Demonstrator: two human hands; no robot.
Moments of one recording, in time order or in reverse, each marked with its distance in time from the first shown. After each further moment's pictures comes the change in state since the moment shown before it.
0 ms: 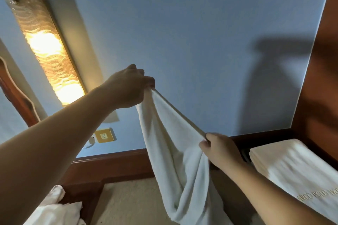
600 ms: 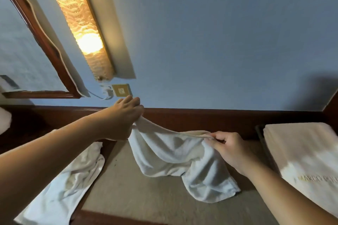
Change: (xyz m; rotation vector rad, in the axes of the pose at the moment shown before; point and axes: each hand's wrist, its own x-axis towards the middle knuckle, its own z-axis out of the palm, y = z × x) left_hand -0.172 0.061 0.085 -0.043 -0.496 -0.018; right_hand -0.080 0.036 0.016 0.650 -0.470 0.092
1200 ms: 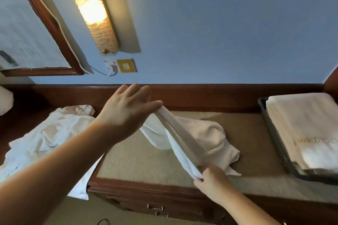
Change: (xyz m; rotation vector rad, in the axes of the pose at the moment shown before) left_hand -0.086 0.043 0.021 -0.054 0.629 0.145; right_hand -0.115 0.059 0.152 -0.732 -0.278 0.148
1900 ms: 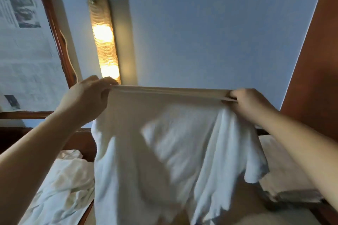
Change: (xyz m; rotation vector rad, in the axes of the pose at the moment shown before) left_hand -0.029 -0.084 -0.171 -0.086 0.260 -0.511; right_hand -0.107 -0.070 -0.337 -0.247 0.769 -0.032
